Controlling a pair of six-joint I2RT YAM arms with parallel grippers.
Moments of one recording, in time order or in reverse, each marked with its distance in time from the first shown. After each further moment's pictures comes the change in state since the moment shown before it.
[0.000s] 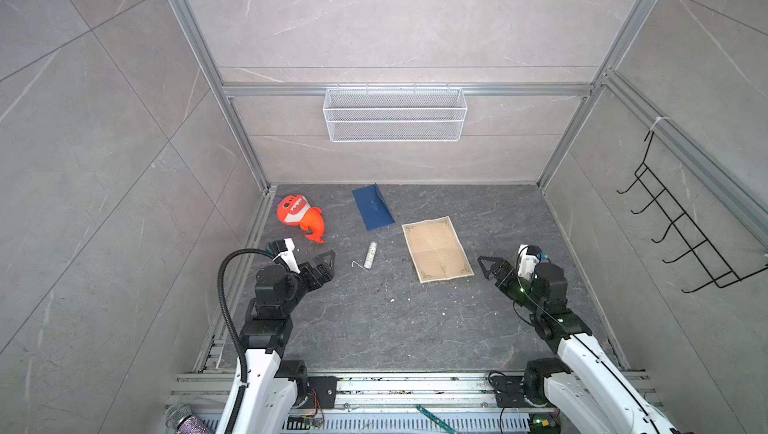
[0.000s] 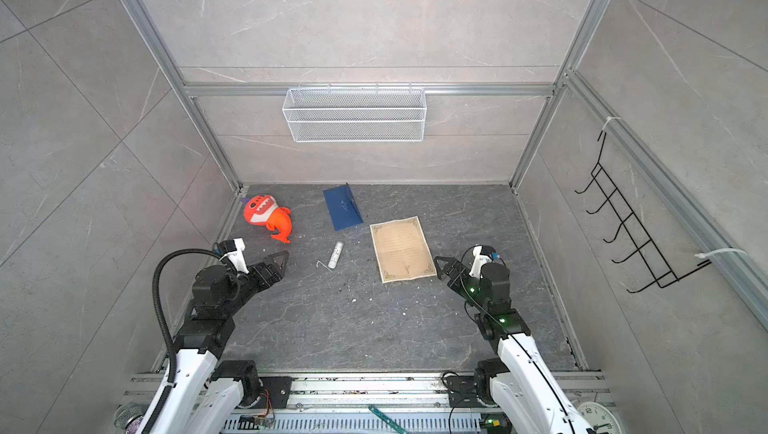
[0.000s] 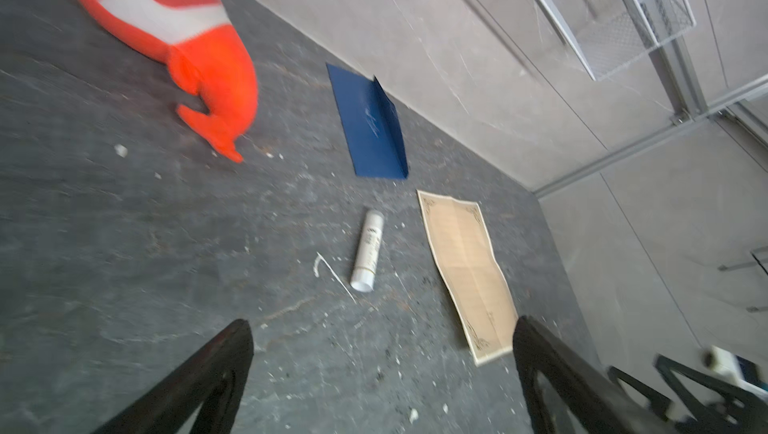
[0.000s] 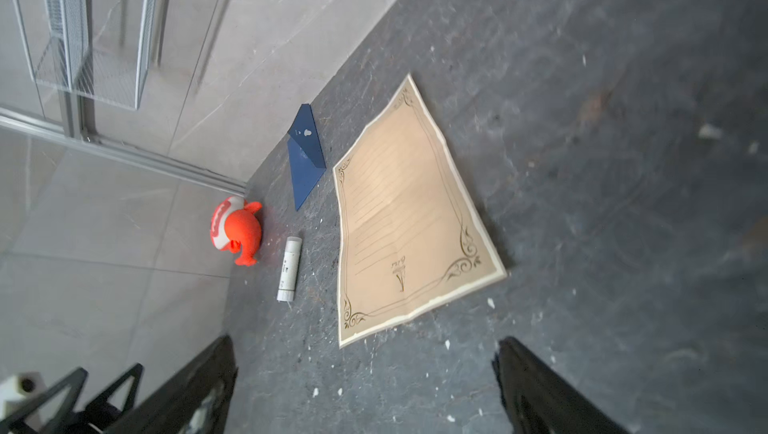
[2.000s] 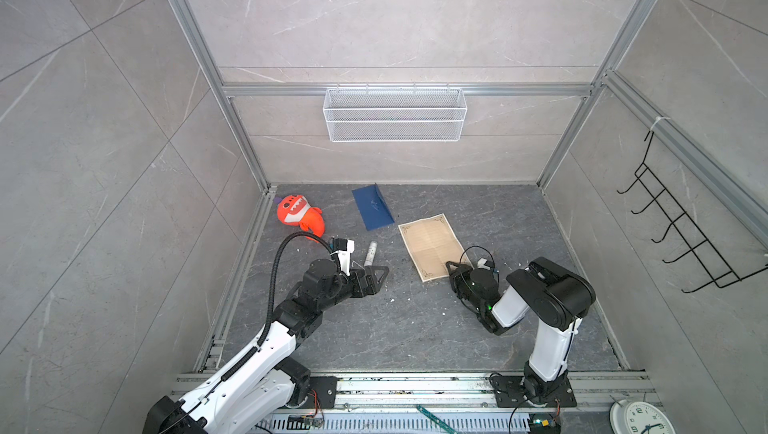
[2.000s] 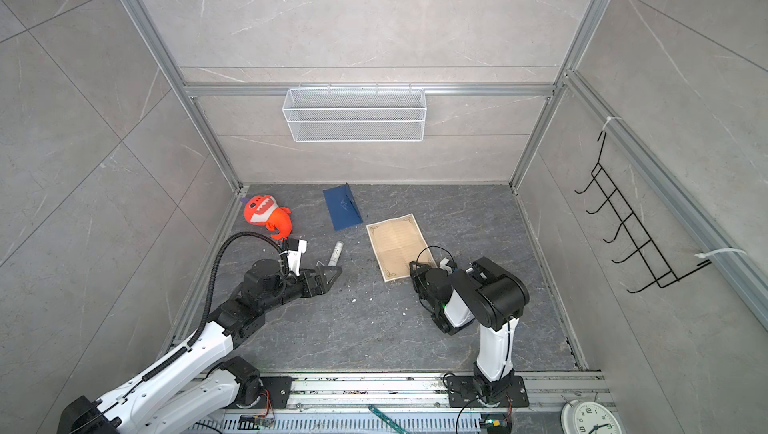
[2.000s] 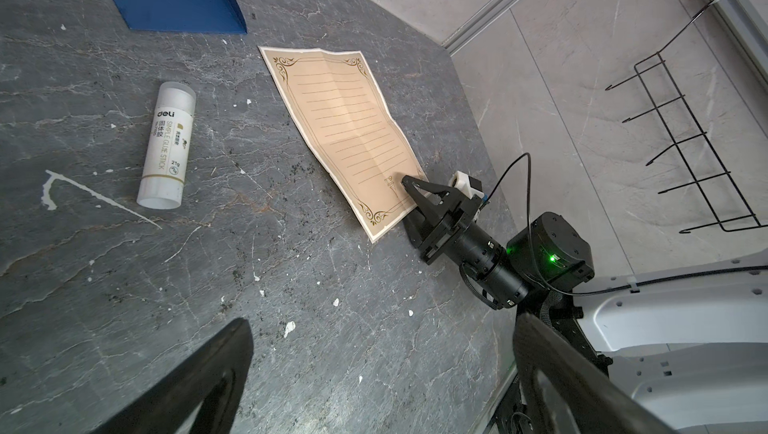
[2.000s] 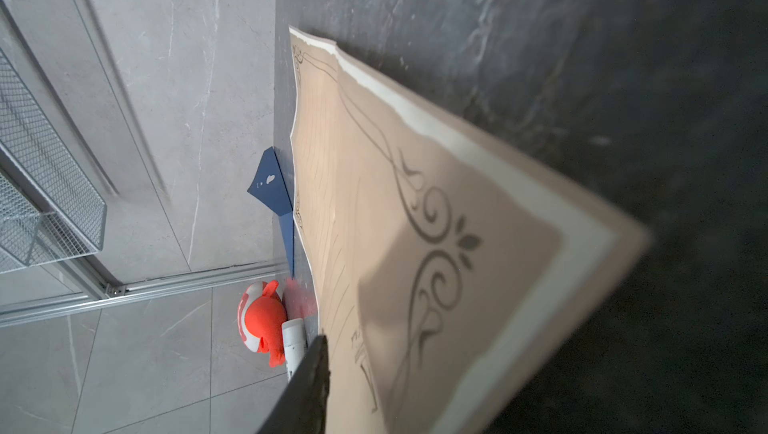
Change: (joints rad) left arm -0.480 0.239 0.026 0.178 -0.037 -0.088; right arm 0.369 1.155 0.019 1.210 0.423 0.607
